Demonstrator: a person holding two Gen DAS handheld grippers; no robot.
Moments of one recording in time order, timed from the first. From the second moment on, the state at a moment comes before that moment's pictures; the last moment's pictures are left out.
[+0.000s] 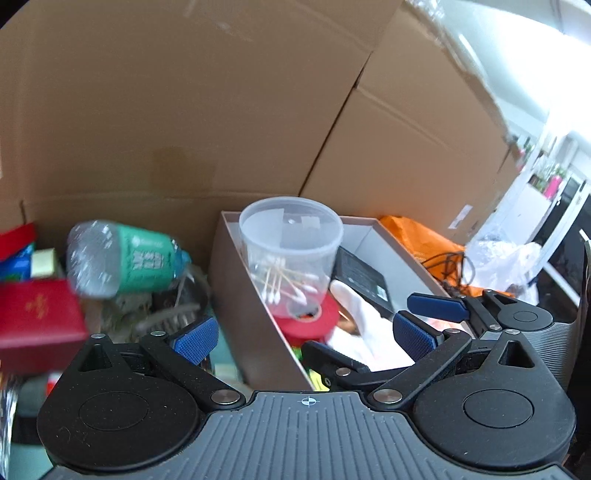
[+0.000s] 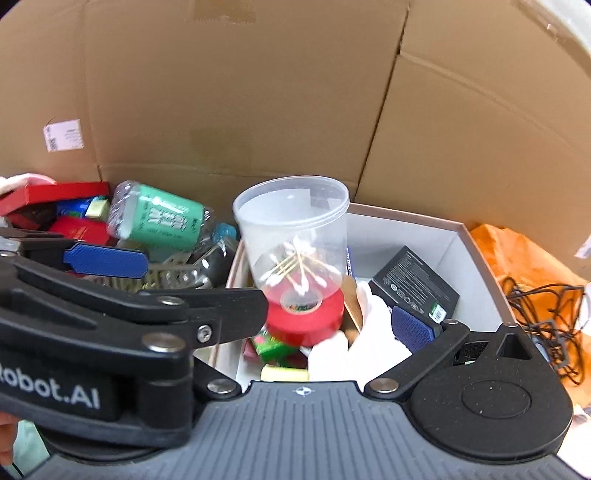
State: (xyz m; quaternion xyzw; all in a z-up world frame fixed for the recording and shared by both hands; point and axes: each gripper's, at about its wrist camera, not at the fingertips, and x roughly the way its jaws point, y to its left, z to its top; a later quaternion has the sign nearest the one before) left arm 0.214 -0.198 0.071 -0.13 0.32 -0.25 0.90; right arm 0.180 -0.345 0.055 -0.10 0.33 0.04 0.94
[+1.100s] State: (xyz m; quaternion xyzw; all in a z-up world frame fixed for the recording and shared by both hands) left arm 0.001 -0.065 -0.021 -0.13 0.28 -0.18 0.94; right arm -0.014 -0.214 -0.032 -0.04 0.27 0.14 0.95
